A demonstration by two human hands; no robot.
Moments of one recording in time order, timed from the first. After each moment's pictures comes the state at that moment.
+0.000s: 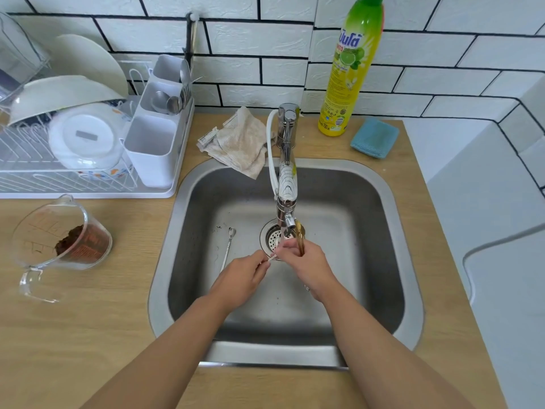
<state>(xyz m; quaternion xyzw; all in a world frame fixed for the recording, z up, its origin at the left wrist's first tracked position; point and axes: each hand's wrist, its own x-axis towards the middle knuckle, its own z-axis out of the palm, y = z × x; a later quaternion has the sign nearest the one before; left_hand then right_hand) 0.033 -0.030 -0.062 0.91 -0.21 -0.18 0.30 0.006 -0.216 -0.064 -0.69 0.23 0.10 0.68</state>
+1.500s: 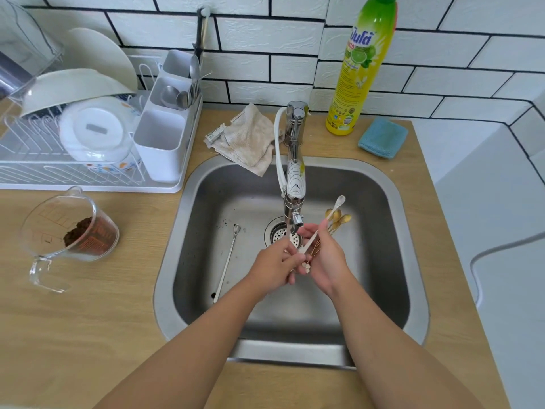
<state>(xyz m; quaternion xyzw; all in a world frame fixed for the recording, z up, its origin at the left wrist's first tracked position) 0.029 -0.089 -0.036 0.75 -0.03 -0.33 0.58 0.018 -0.226 -0.049 -0.39 0.34 0.05 0.86</state>
